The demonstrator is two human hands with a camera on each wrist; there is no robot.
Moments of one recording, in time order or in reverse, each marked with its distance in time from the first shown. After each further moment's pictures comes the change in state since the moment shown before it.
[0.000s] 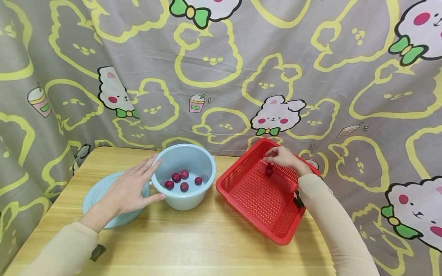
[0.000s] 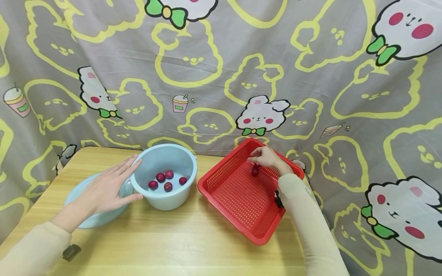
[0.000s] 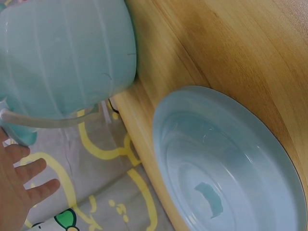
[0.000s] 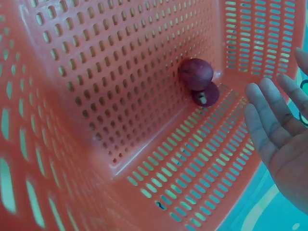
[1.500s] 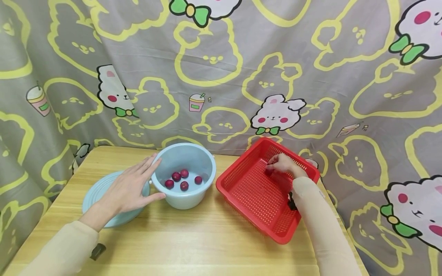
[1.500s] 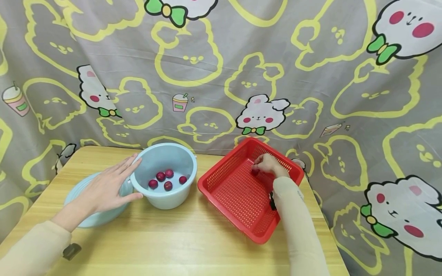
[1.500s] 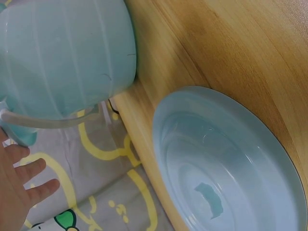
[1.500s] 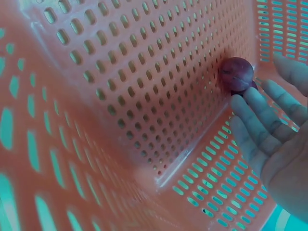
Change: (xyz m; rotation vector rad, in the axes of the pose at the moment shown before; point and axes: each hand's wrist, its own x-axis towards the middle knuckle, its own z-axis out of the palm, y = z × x) left_hand 0.001 0.000 -0.001 -0.011 -0.011 -0.005; right_hand 0.005 0.028 0.018 0.107 -0.072 0.127
